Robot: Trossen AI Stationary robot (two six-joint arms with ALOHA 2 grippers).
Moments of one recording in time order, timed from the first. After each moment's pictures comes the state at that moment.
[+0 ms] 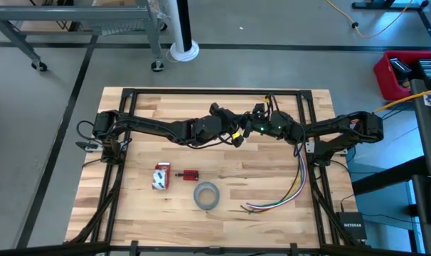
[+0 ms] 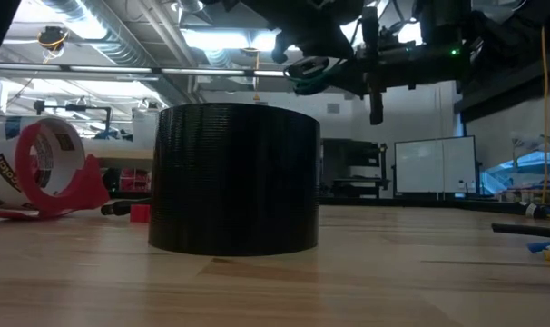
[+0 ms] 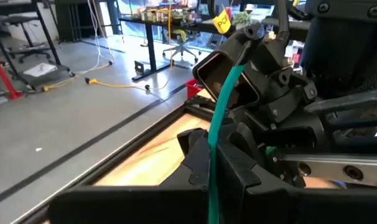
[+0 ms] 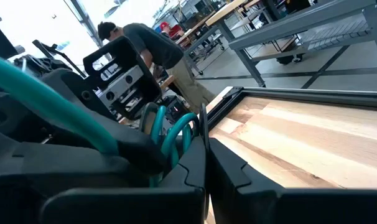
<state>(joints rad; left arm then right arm) 0.01 1.86 1.41 0.21 -0.60 -0.15 -0.22 1.38 0.50 0.91 0.09 0.68</state>
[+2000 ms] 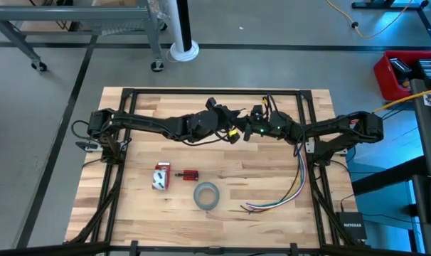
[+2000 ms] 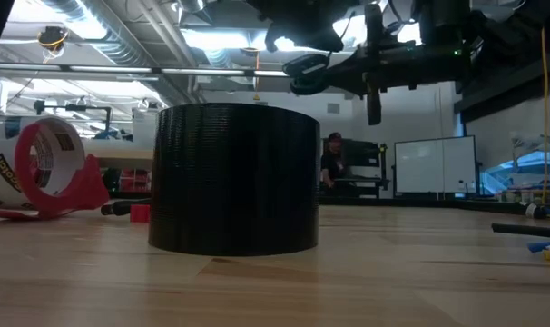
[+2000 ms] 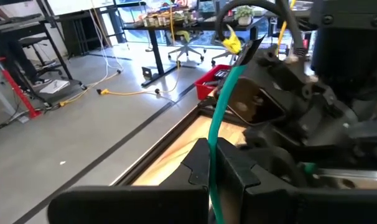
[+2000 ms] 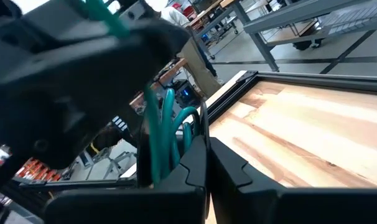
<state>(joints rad) 0.03 1.79 1.41 0.14 -0.61 -0.02 -0.22 1.38 0.50 0.89 0.01 0.66</state>
